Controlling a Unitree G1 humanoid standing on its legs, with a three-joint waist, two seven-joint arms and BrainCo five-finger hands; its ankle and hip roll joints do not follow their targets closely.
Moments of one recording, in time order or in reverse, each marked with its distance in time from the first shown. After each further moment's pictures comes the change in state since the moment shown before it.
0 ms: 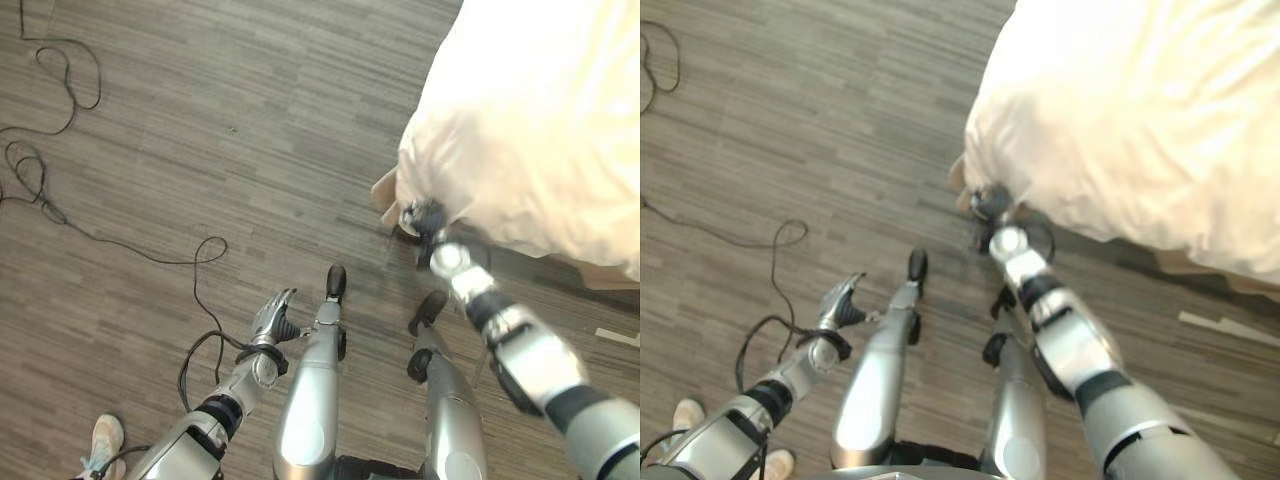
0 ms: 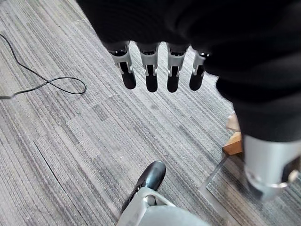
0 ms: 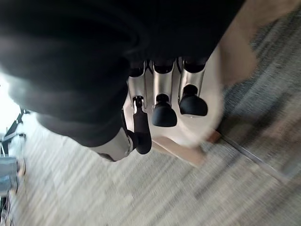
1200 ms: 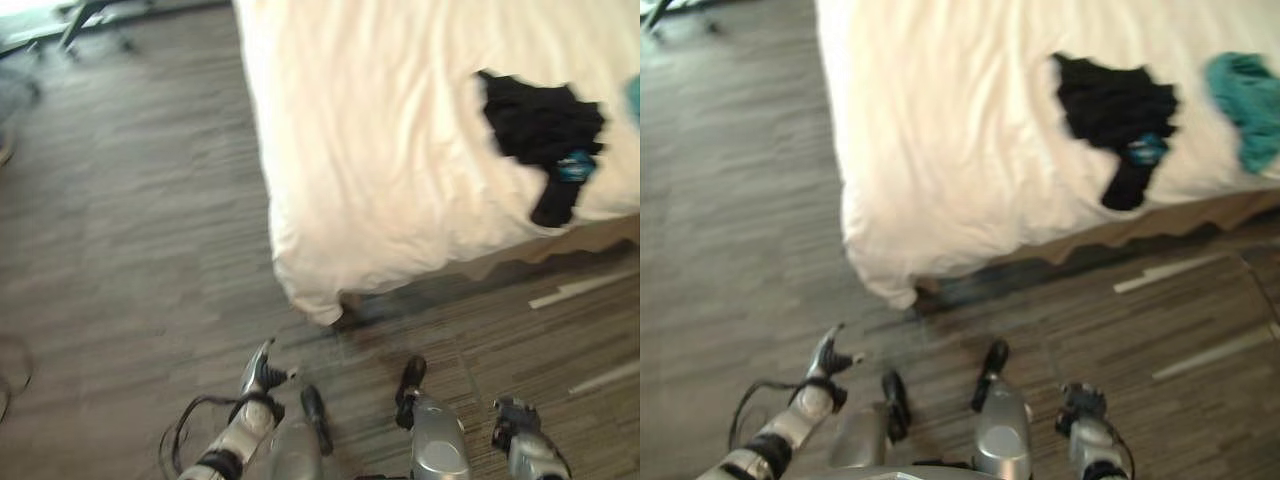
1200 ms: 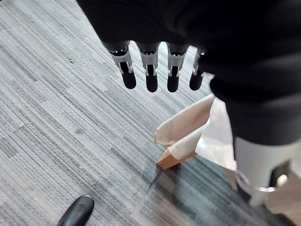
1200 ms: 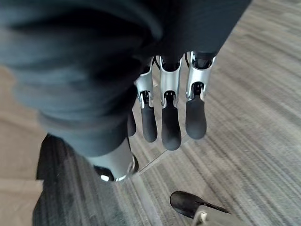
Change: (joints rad) left arm 0.254 -0.094 0.188 0.048 -0.186 0.031 -0.060; right arm 0.667 0.014 -0.568 0.264 0.095 -0.018 -0.047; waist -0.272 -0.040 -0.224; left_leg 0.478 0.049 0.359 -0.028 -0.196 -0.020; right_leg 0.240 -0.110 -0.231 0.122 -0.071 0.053
